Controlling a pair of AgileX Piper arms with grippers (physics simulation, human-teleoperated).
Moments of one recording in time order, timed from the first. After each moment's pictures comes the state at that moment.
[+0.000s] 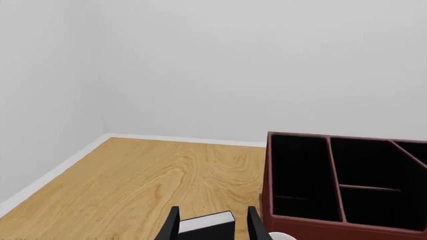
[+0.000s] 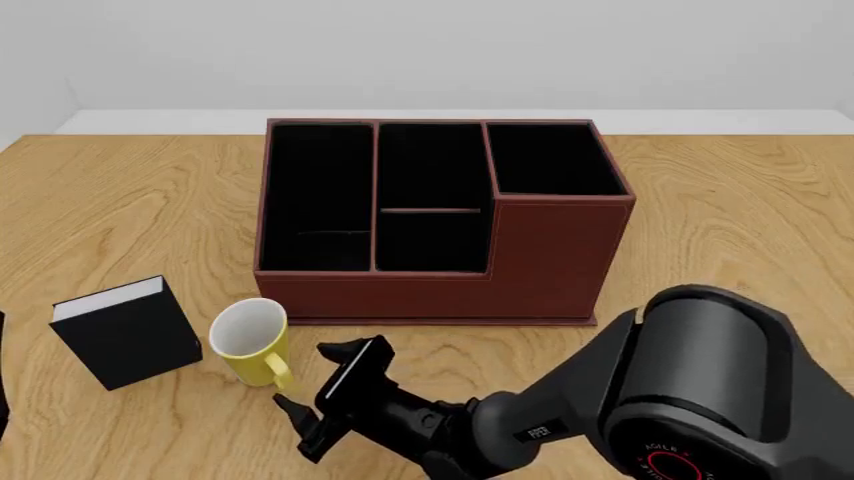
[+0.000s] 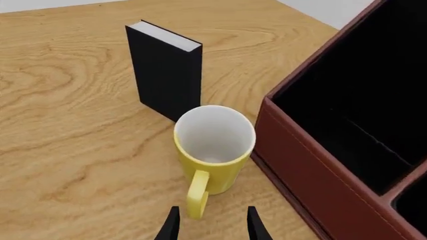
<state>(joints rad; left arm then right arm) 0.14 0.00 -0.27 0.18 -0.01 1.01 2.19 -0.94 -0.91 -0.07</state>
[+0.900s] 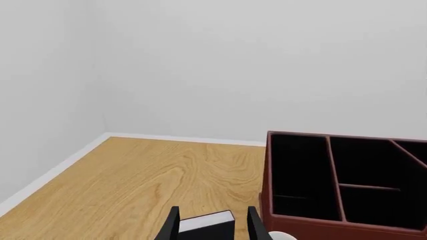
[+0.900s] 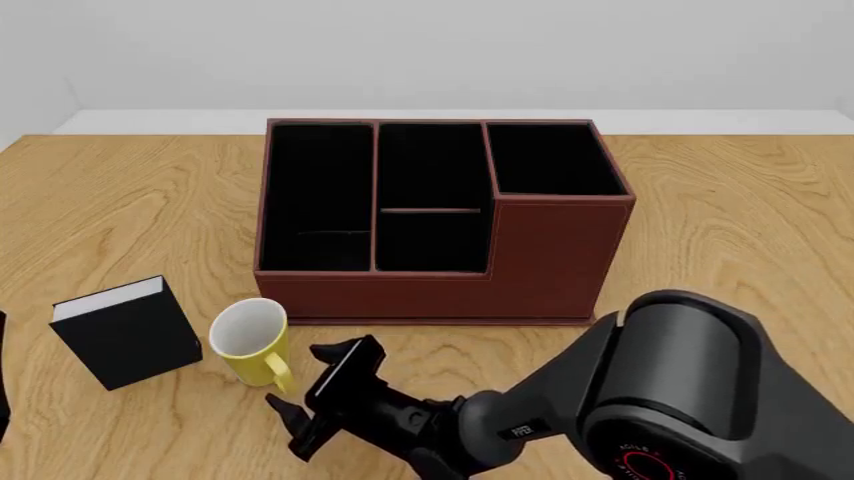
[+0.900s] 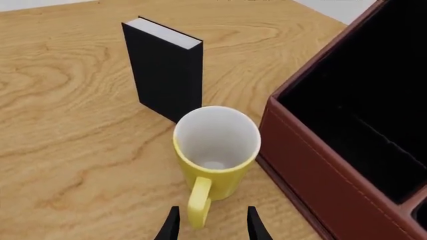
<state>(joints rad) 0.14 0.00 -0.27 0.18 -0.01 1.02 2.23 -1.00 -0.88 -0.05</state>
